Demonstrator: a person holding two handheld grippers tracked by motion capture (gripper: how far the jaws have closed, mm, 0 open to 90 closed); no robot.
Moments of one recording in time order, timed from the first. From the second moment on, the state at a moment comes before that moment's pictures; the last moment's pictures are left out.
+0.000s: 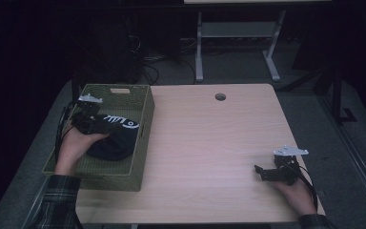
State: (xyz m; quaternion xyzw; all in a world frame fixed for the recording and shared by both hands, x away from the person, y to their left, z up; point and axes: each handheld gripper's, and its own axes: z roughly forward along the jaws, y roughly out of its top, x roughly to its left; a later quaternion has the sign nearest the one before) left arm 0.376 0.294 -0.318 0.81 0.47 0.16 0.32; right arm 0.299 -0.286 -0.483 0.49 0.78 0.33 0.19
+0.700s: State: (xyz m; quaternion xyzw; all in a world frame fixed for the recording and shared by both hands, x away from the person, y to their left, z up) left arm 0.381 0.199 -0.311 0.84 0.40 0.13 0.35; right arm 0.299 -0.286 -0.483 0.49 0.78 0.33 0.19
